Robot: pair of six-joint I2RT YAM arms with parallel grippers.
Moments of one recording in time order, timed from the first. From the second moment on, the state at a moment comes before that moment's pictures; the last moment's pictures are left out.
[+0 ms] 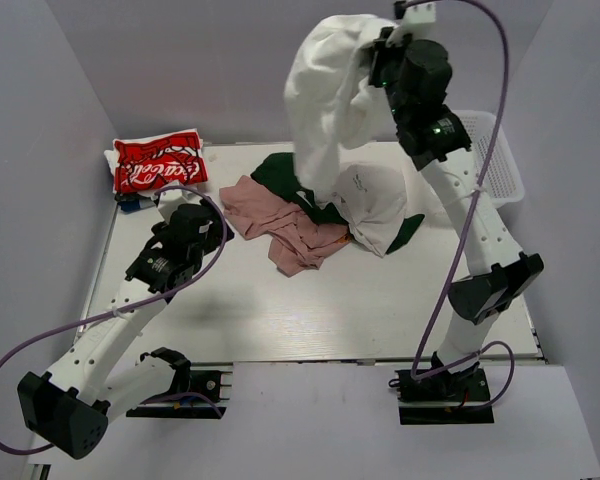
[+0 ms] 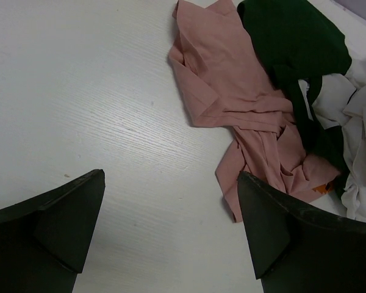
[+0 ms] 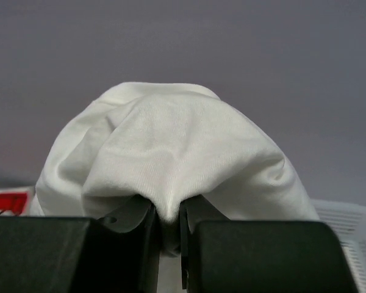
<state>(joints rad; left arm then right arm) -0.47 0.97 0.91 -0.56 -0.52 -0.71 0.50 1.79 2.18 -0.27 0.27 0.01</state>
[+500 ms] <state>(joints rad) -0.47 0.97 0.89 -0.55 -0.51 -0.70 0.12 1.81 2.20 -0.08 0.61 -0.34</state>
